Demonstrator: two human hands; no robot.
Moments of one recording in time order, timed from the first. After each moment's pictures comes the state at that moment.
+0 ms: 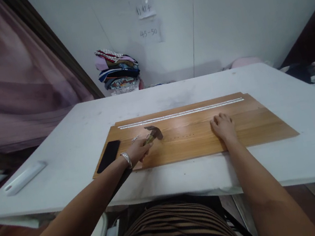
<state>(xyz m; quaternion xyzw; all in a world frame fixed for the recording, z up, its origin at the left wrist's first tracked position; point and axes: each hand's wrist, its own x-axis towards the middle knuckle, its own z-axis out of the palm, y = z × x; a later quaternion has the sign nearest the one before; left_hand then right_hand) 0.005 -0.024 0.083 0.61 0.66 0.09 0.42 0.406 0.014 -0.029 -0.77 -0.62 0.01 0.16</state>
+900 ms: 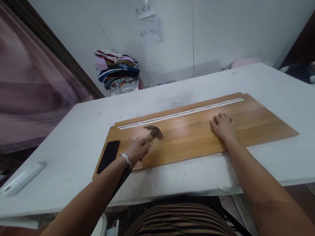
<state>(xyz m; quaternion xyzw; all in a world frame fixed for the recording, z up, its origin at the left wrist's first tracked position) 0.006 -0.025 0.086 0.62 0.66 0.09 0.42 0.407 0.014 -0.029 -0.77 -0.62 0.00 0.15</state>
